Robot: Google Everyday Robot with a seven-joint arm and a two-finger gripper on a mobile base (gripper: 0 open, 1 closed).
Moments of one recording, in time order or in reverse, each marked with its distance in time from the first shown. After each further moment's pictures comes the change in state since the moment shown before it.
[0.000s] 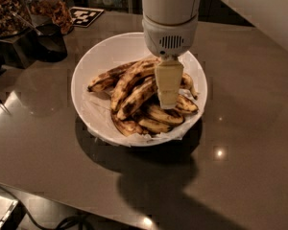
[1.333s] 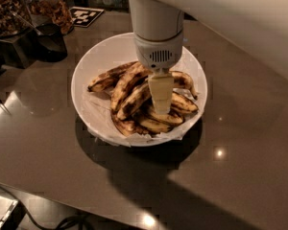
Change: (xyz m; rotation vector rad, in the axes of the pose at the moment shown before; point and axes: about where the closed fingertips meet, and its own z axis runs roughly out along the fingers) arm -0.012 0.006 0.031 -0.058 0.039 -0.037
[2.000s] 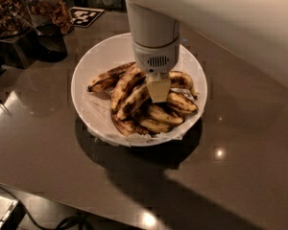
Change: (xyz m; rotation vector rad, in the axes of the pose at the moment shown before) arm -0.006 -0.004 0.013 0.010 0.002 -0.015
